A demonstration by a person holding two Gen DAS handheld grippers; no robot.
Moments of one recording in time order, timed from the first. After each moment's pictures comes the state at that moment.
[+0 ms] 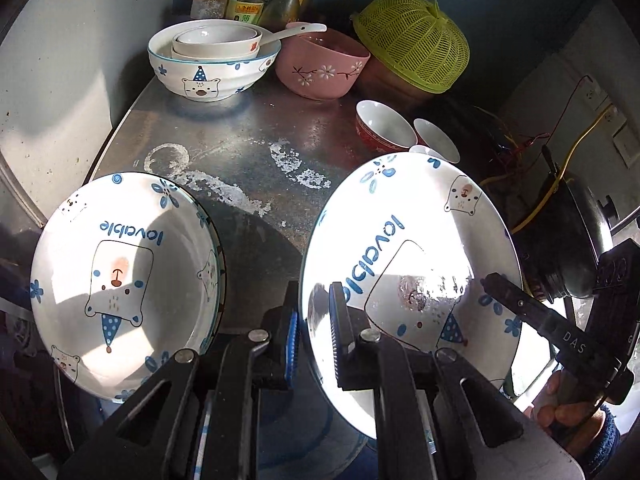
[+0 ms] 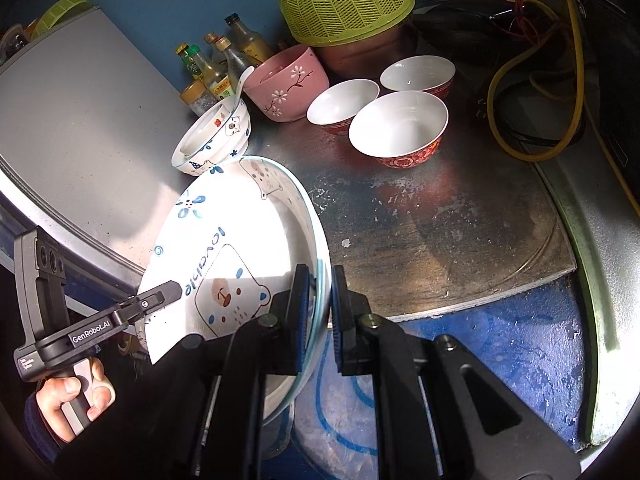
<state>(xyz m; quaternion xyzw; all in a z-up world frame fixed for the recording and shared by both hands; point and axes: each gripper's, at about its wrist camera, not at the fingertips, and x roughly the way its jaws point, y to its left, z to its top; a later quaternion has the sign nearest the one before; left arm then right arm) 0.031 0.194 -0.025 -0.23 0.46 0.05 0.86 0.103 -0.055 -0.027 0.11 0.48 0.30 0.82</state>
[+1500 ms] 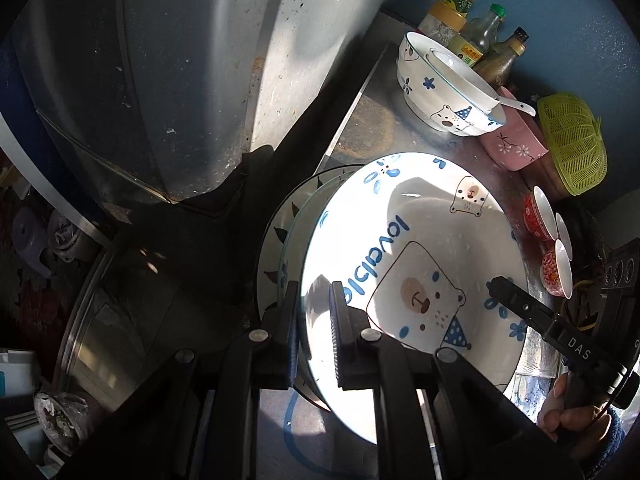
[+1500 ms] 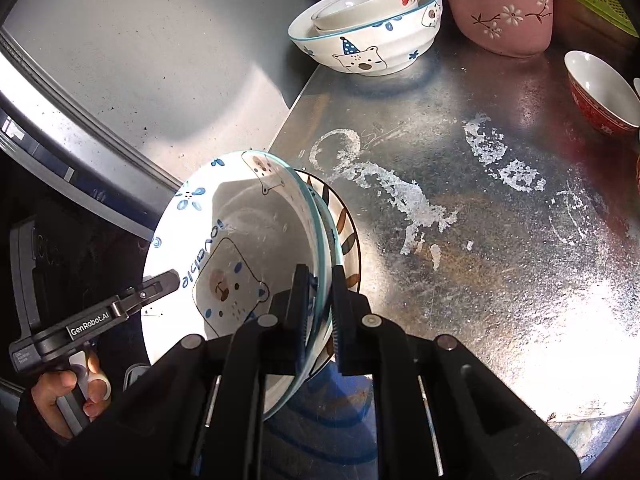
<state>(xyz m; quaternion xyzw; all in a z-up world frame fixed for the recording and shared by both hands) -0.060 0.359 -0.078 -0.33 0.45 0.23 0.80 0.106 0.169 -0.068 -0.02 0.54 0.44 0.71</state>
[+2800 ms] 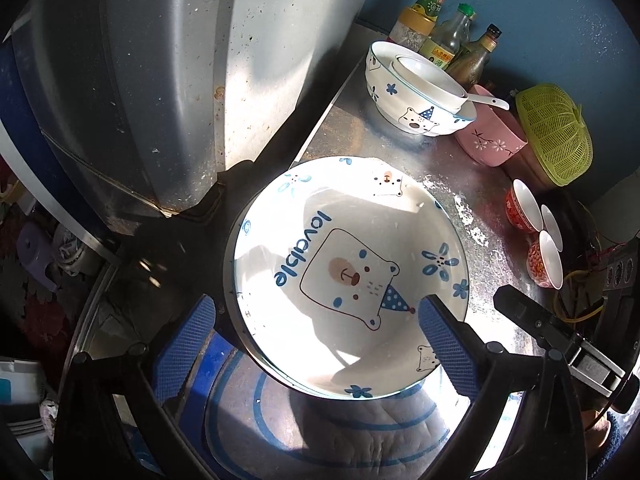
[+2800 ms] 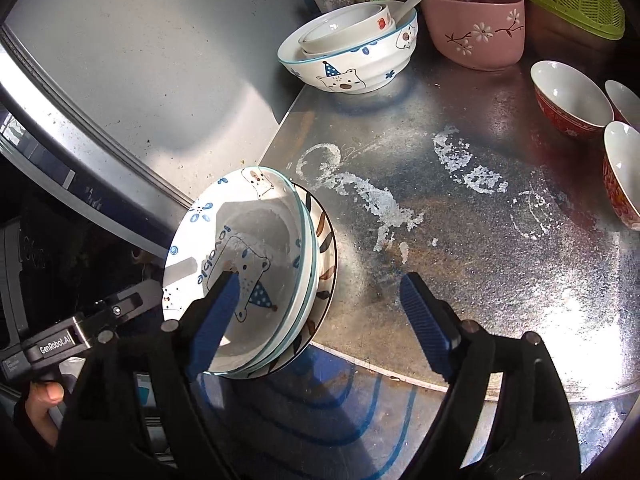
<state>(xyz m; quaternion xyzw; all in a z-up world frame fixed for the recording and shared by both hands) -0.057 0.325 -0.044 -0.30 0.44 0.24 0.81 0.099 0.133 -0.043 -0.01 0.53 0.42 0.74</state>
